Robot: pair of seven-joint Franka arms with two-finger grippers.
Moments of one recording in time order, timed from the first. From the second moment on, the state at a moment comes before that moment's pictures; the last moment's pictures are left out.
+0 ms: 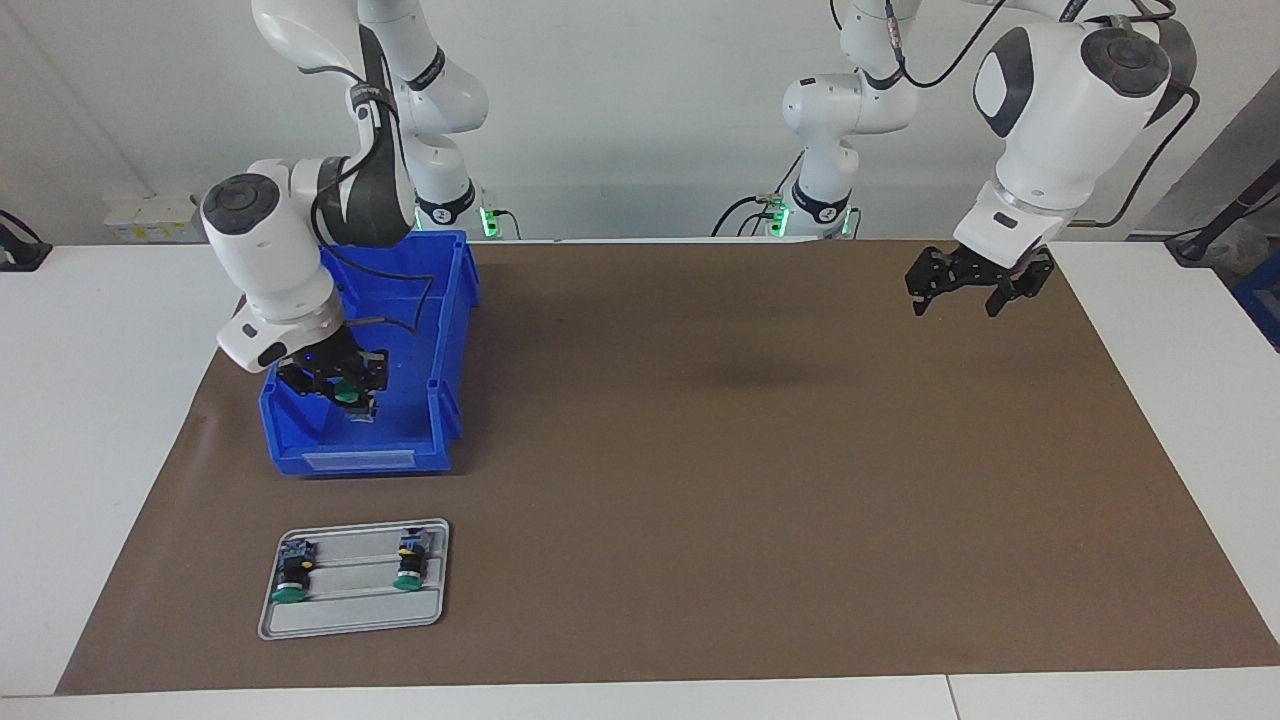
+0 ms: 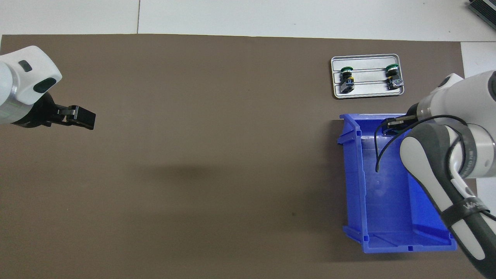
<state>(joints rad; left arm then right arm) -0.04 0.04 -0.09 -1.65 0.03 1.66 0.00 -0.01 0.15 -0.01 -1.95 -0.04 2.13 -0.09</state>
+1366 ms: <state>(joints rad) -0.04 0.04 -0.09 -1.65 0.03 1.66 0.00 -0.01 0.20 0.00 -2.05 -0.03 2.32 -0.10</state>
